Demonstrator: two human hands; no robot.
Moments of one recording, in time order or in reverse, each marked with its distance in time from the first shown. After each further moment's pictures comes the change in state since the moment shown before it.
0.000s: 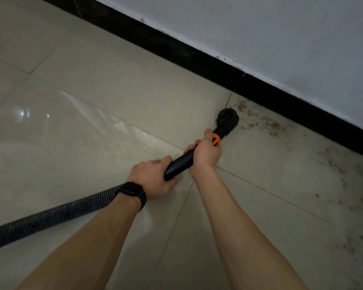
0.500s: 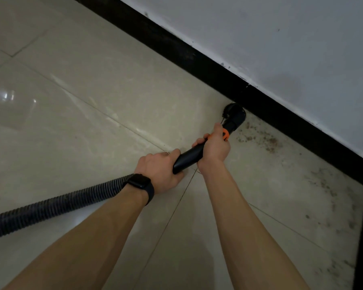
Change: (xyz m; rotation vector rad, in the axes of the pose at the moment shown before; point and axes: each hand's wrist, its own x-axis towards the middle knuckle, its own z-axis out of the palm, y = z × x) left_hand 0.053 0.026 0.004 -0.044 0.104 -0.002; right_hand 0.047 -0.039 0.012 -0.019 -0.052 -0.034
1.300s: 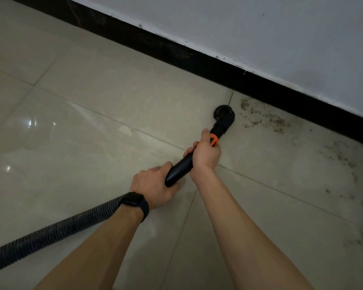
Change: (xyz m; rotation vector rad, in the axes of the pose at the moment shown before) left_hand -0.062 -0.031 -0.010 -0.006 -0.097 -0.029; right_hand -0.050 0.046 -0.002 -0.029 0.030 0.030
